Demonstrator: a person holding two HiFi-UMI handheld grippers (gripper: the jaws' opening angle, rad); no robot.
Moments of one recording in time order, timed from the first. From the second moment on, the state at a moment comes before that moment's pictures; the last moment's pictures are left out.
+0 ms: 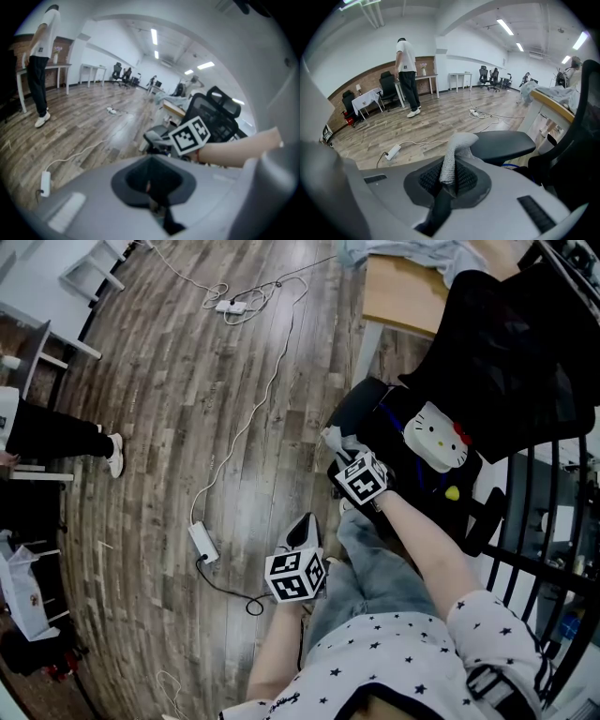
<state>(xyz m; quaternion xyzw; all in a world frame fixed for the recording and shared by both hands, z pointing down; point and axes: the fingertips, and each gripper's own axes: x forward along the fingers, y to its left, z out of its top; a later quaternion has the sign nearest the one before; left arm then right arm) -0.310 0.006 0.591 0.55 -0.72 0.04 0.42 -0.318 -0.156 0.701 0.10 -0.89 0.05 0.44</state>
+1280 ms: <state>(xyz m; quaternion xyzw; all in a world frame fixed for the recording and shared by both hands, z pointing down) -0.267 0.097 0.512 0.57 -0.75 0.00 0.34 -0.214 -0.001 0.503 0.13 -0.97 0.06 0.22</state>
